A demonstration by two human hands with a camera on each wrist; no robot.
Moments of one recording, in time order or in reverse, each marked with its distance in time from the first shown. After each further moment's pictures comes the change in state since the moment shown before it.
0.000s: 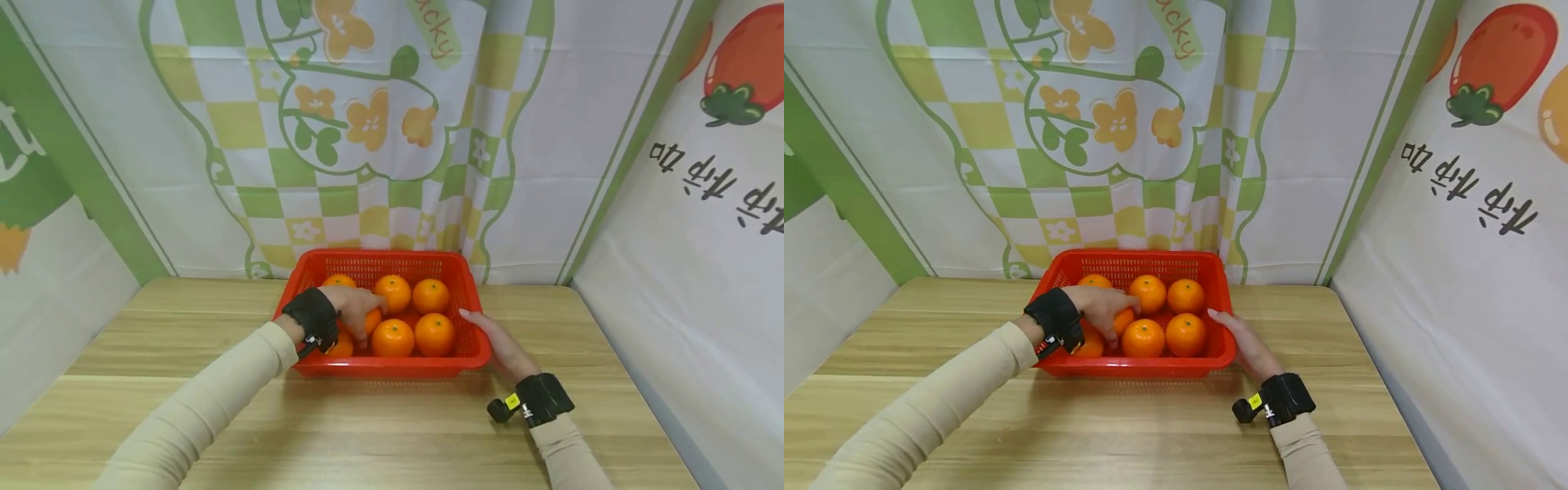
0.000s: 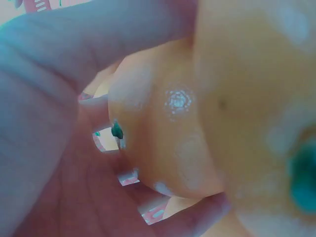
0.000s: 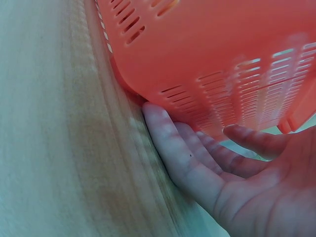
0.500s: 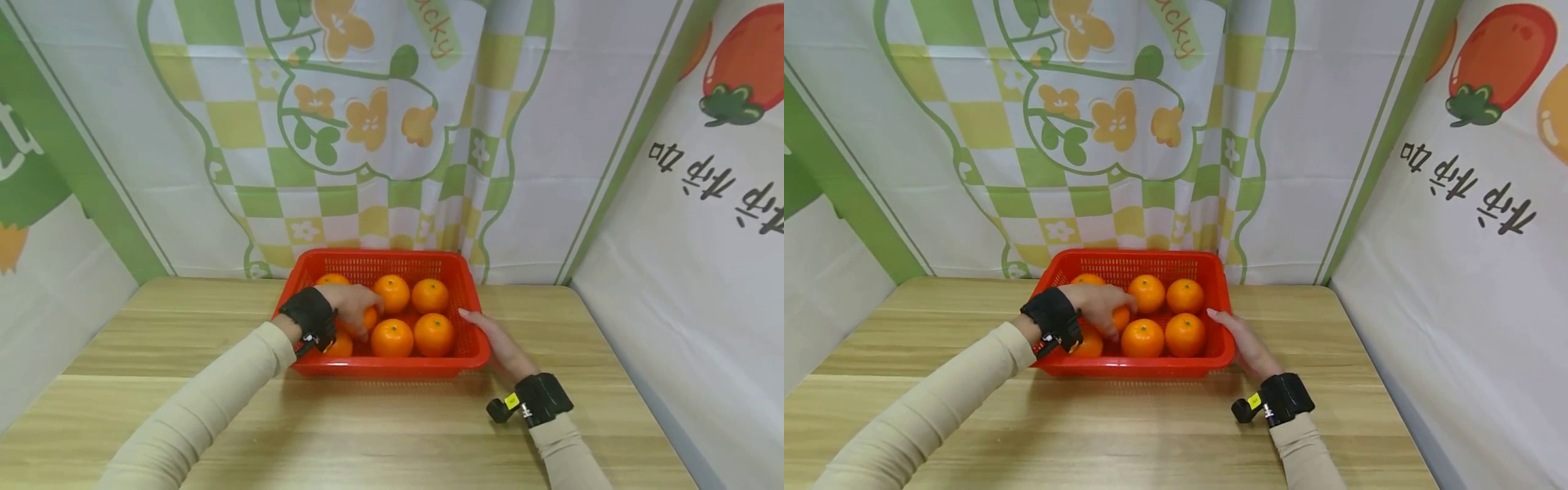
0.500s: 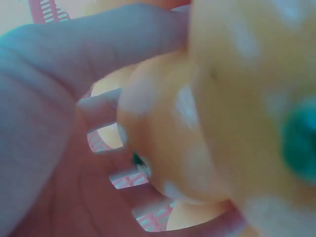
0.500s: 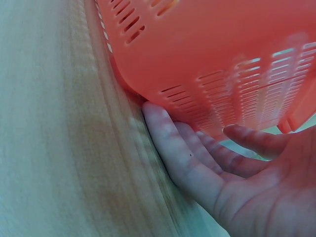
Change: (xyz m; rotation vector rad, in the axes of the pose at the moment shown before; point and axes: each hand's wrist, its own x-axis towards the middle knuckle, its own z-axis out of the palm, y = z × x) left_hand -0.001 -0.007 -0.001 0.020 0.043 0.009; right_hand 0.001 0.002 -0.001 -0.010 -0.025 -0.018
